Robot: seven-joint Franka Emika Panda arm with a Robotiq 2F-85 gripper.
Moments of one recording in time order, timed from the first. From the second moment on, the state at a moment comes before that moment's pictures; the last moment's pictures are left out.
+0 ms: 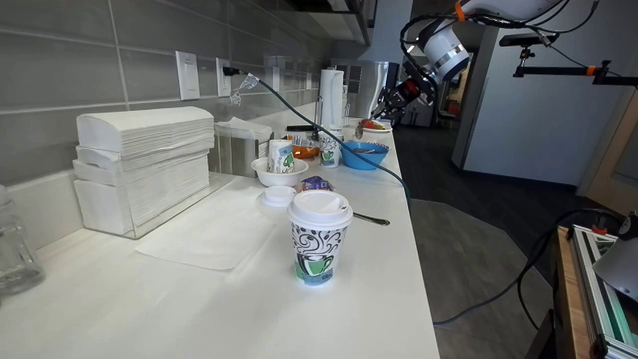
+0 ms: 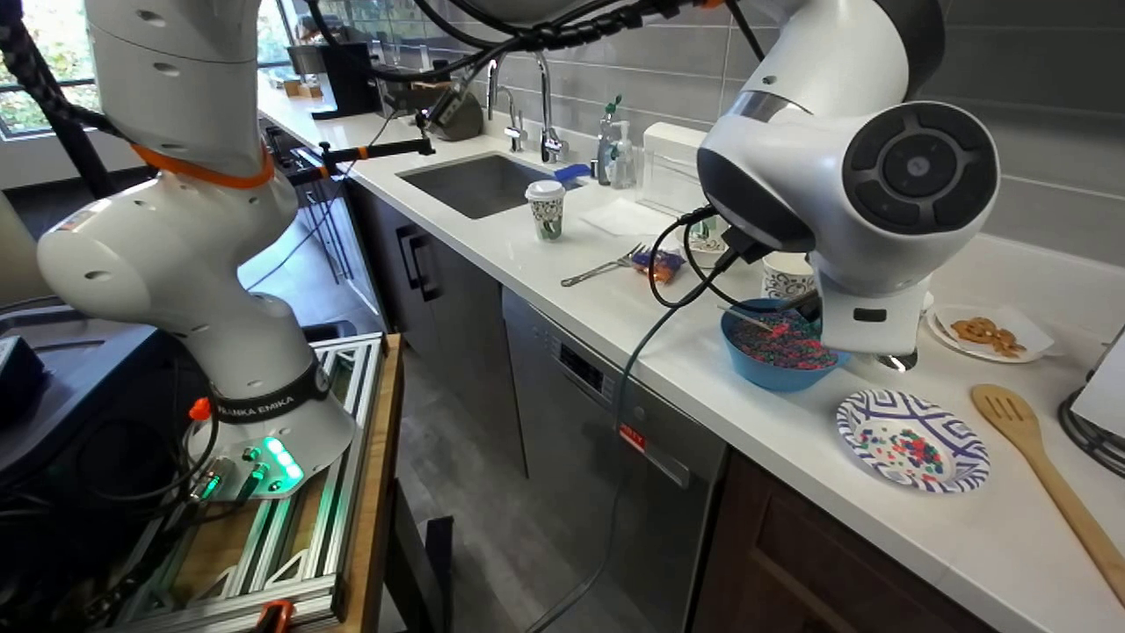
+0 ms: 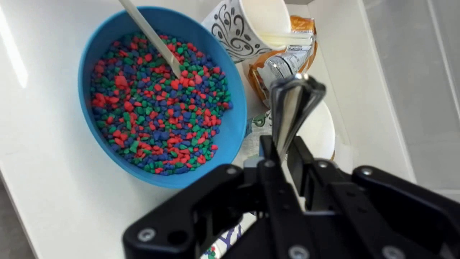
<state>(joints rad) -0.34 0.41 -0.09 -1.78 1.15 2.16 0.19</state>
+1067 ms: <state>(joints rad) -0.08 0.13 -0.11 -2.06 0.68 2.31 0.17</state>
